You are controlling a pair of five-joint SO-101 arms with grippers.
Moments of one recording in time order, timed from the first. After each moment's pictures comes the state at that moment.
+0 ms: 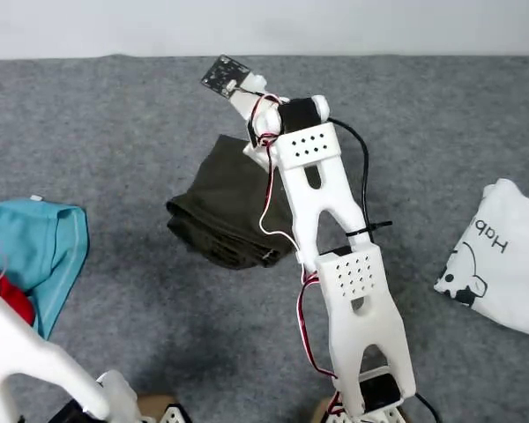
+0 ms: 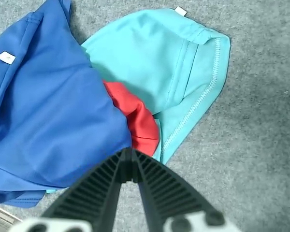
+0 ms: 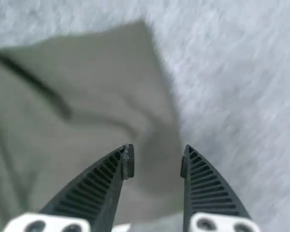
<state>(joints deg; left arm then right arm) -50.2 -27.5 7.3 97.4 -18.4 -22.2 56.1 -75.9 93.9 30.5</state>
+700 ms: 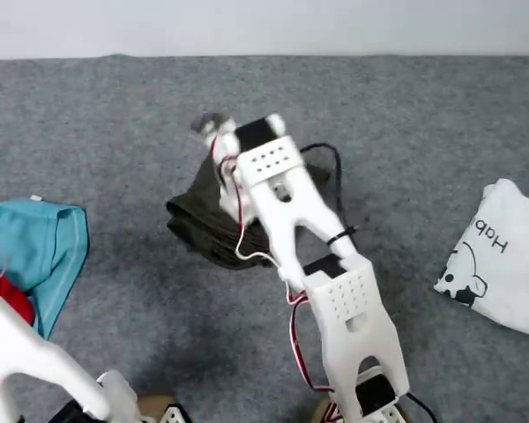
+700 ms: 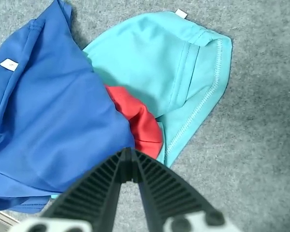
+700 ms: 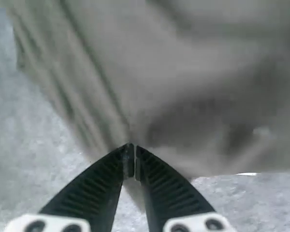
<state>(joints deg) -50.2 -27.5 8.2 95.7 -20.3 -31.9 44.5 -44.1 100.5 14.5</state>
